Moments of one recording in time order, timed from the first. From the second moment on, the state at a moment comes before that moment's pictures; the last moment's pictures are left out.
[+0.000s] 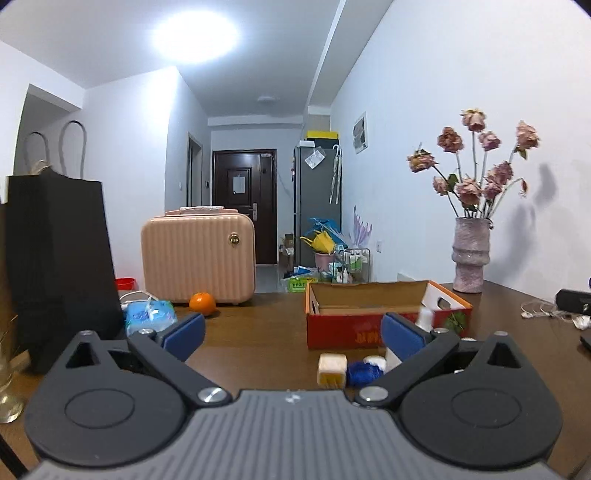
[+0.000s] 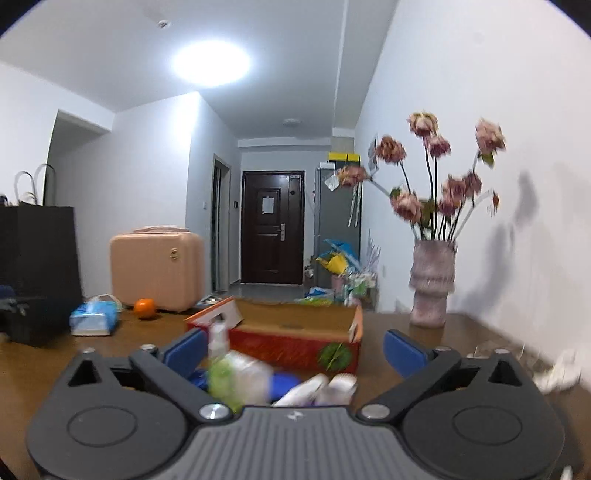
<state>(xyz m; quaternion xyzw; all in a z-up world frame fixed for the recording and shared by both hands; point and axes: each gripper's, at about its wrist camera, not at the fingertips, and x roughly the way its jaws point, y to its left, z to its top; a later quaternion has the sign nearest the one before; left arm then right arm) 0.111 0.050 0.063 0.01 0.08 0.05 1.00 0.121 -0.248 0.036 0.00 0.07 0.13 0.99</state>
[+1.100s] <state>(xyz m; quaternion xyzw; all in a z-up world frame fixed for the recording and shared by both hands) 0.088 0.047 -0.004 -0.01 0.12 0.04 0.99 0.139 -0.220 -0.033 0.02 0.15 0.11 0.98</state>
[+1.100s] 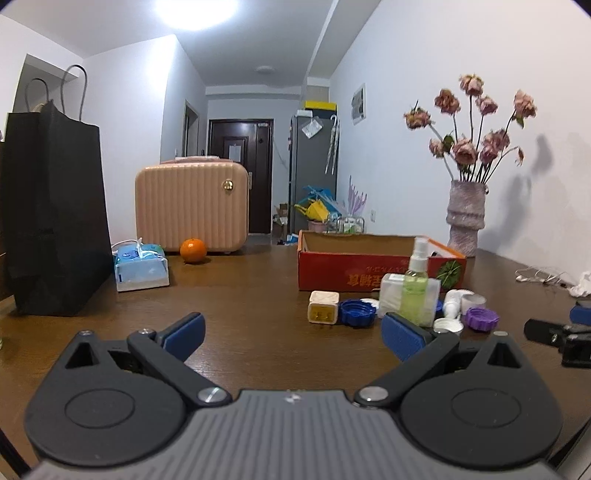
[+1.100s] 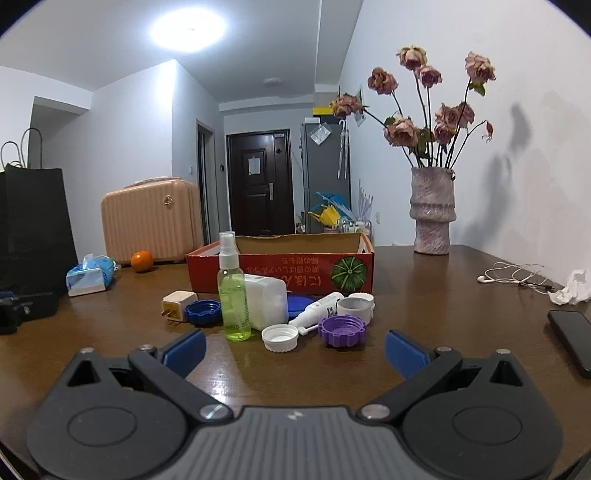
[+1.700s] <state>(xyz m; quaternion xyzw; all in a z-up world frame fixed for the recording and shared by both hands) 0.233 0.069 -0.019 -0.01 0.24 -0.03 0.97 0.243 -0.176 -0.034 0.00 0.20 0.15 0.97</state>
